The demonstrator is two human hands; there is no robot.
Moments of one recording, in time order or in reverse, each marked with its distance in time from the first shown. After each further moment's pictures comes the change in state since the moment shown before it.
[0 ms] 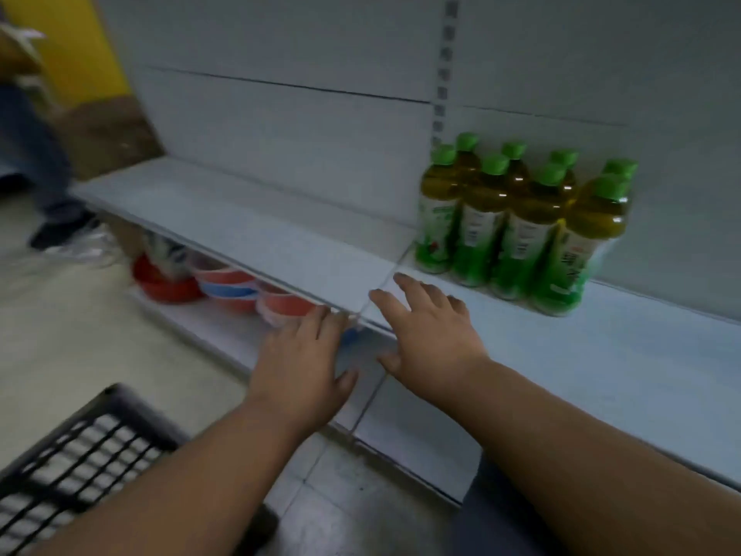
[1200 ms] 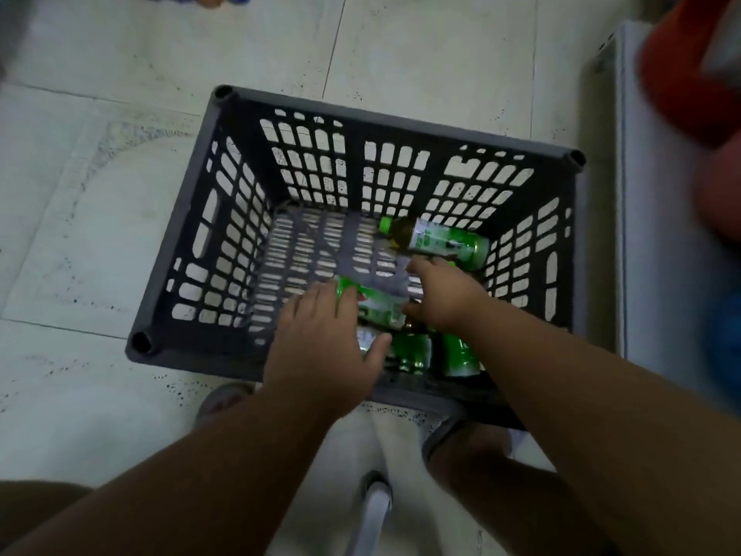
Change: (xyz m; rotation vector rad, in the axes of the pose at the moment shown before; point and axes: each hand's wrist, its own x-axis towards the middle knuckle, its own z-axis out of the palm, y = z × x) left_hand -0.324 -0.203 0.148 -0.215 -0.303 -1.346; right_hand 0.092 -0.406 0.350 -0.154 -0.851 -0.899
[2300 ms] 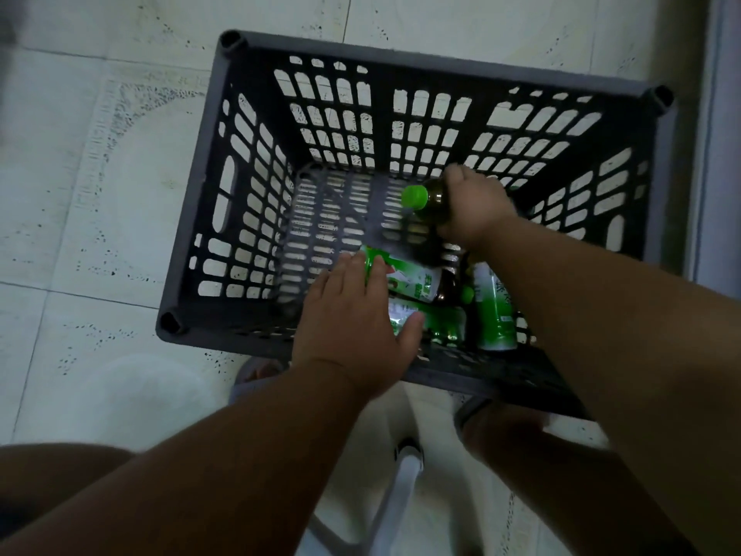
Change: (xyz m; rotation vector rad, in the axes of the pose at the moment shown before) left_hand 0.005 0.000 -0.004 0.001 -0.088 0.004; right_hand 0.079 0.010 -0.017 -0.125 0.243 -0.046
